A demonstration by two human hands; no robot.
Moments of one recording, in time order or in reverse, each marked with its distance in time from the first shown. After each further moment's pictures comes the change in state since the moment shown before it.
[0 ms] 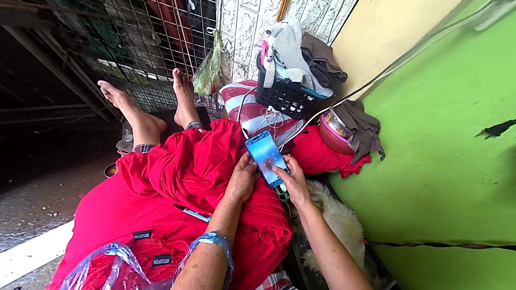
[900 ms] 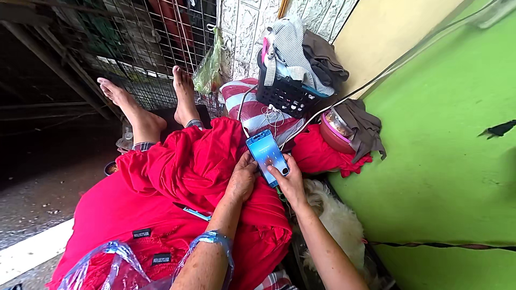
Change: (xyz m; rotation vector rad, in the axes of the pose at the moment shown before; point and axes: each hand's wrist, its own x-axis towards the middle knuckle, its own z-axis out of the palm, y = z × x) left_hand 0.000 0.000 0.000 0.006 0.008 0.000; right_hand -0.002 0.003 0.007 -0.276 0.062 -0.098
